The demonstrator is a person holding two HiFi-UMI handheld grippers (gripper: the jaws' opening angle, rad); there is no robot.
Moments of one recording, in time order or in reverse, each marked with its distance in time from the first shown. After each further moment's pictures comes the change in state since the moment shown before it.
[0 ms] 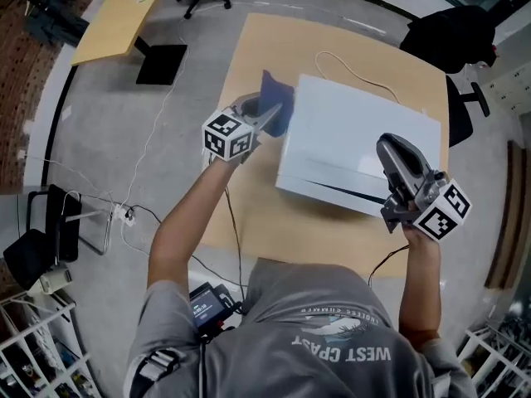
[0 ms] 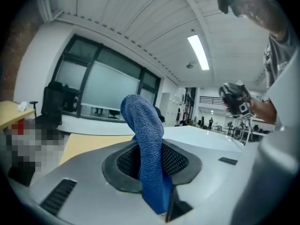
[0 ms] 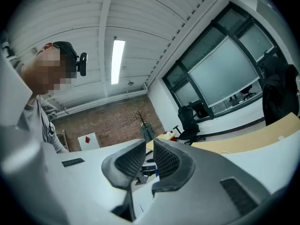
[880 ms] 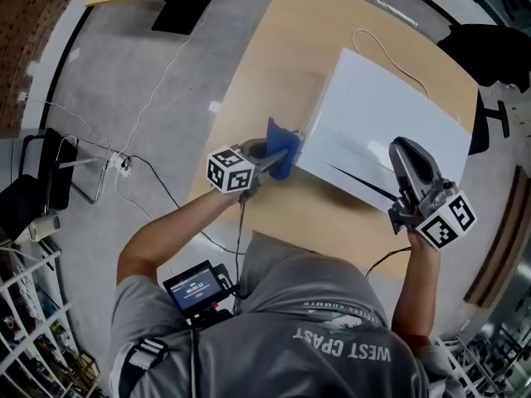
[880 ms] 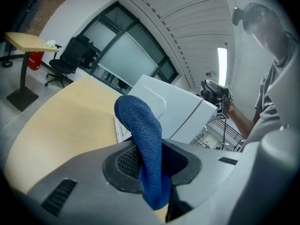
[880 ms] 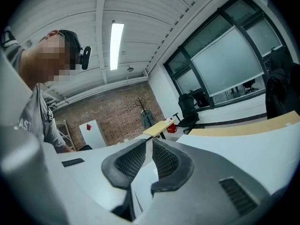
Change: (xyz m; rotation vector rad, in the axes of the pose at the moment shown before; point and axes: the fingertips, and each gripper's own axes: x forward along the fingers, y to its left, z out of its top) left arm -0.090 -0.084 -0.171 -0.462 0.149 -0.047; right arm 0.028 -0.012 -0.065 -0.025 0.171 0.002
